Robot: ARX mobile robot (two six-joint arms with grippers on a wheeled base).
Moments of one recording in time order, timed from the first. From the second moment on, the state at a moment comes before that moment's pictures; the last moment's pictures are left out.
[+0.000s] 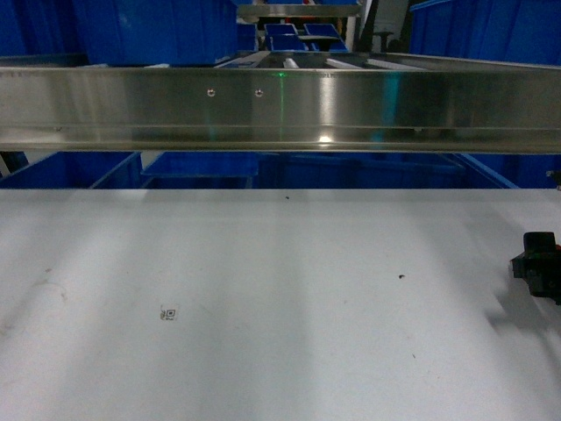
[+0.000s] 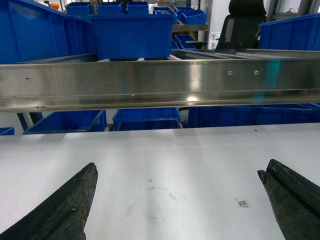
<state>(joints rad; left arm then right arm) 0.00 0.01 0.01 0.00 0.00 0.00 -0.07 2.01 0.91 0.36 -0.11 -0.08</state>
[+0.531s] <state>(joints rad) 0.00 0.01 0.01 0.00 0.00 0.00 0.02 1.64 0.75 0.33 -0.07 0.03</state>
